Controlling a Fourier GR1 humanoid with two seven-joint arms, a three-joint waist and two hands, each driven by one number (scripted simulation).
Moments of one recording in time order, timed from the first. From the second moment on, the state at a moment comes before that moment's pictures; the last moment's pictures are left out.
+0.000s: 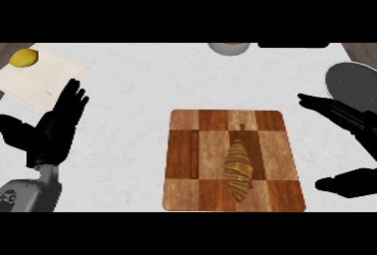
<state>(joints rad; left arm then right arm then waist) -0.16 0.35 -0.08 -1.57 0.29 0.23 0.18 -0.13 -0.76 0.16 -1.83 0.18 0.20 -0.11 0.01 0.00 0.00</state>
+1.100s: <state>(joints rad) -0.18 0.31 -0.04 -1.55 0.25 0.19 0.19 -0.35 -0.66 0.54 -1.97 0.48 0.68 0.44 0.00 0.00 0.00</state>
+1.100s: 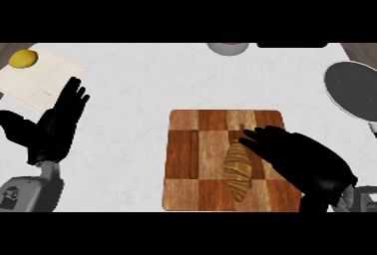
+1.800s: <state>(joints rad) -0.15 0.27 -0.01 -1.57 0.21 0.16 0.19 -0.37 -0.39 0.61 -1.95 0.70 0.78 0.58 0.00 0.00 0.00</state>
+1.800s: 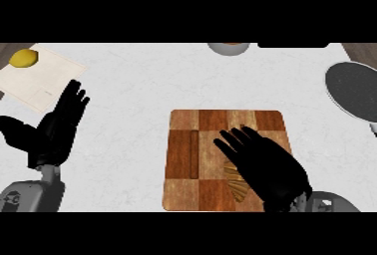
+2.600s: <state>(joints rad) -0.17 0.25 0.05 -1.60 0.19 0.11 0.24 -0.35 -0.31 0.60 -1.69 0.93 0.70 0.42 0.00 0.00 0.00</state>
